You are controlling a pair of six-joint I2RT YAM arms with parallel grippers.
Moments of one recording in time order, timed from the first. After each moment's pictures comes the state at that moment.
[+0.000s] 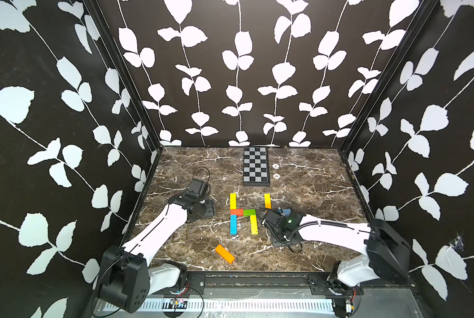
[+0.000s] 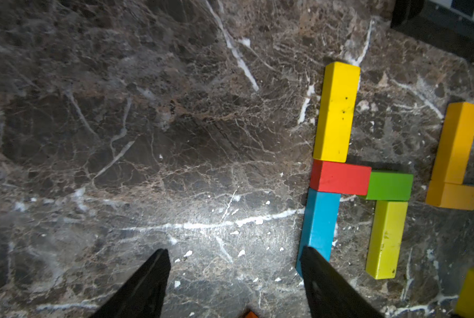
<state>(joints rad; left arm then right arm) -0.37 1.24 0.84 -0.76 0.02 -0.51 1.01 1.52 0.86 -0.85 0.18 0.89</state>
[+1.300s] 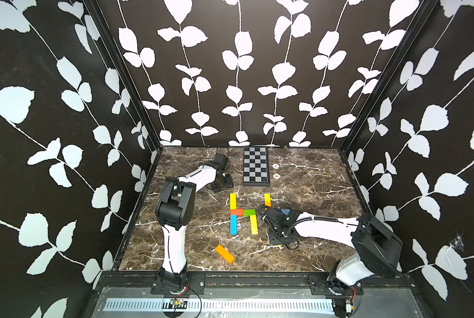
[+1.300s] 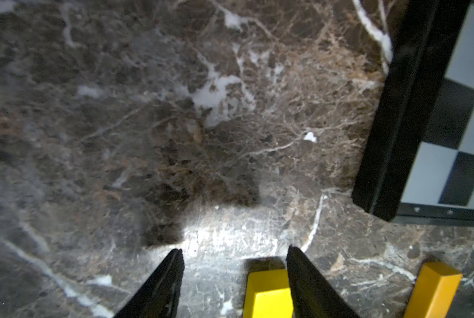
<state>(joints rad) -0.38 2.04 1.49 -0.67 0.10 -0.53 0.95 1.56 0.83 -0.70 0.09 0.87</state>
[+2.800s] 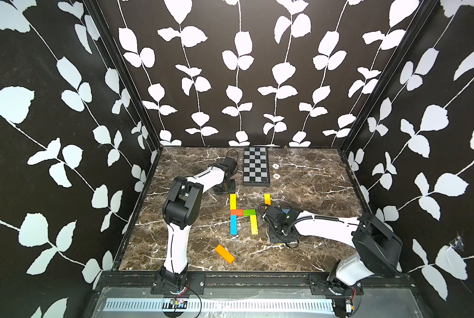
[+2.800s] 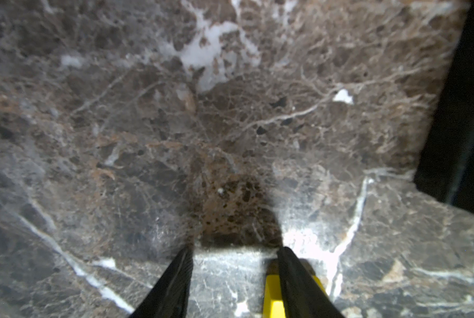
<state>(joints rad) -0.47 2.09 1.52 -0.76 -0.06 -0.48 0.93 1.56 0.85 -0.73 0.10 0.86</state>
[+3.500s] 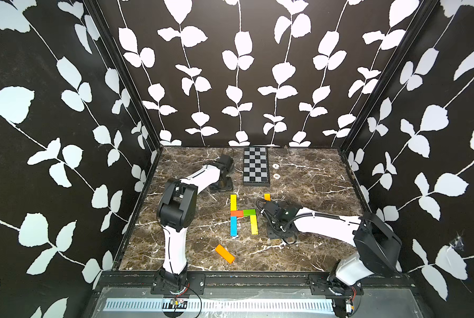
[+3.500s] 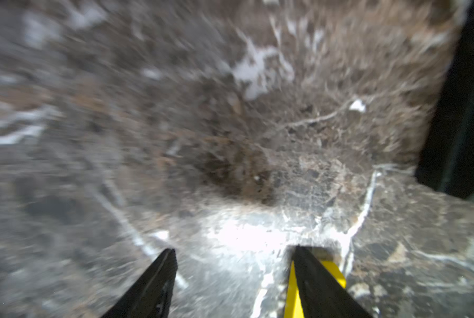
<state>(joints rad) -0.41 1.99 1.52 -0.81 -0.12 -0.48 0.92 1.58 0.95 -0.75 0.09 0.83</state>
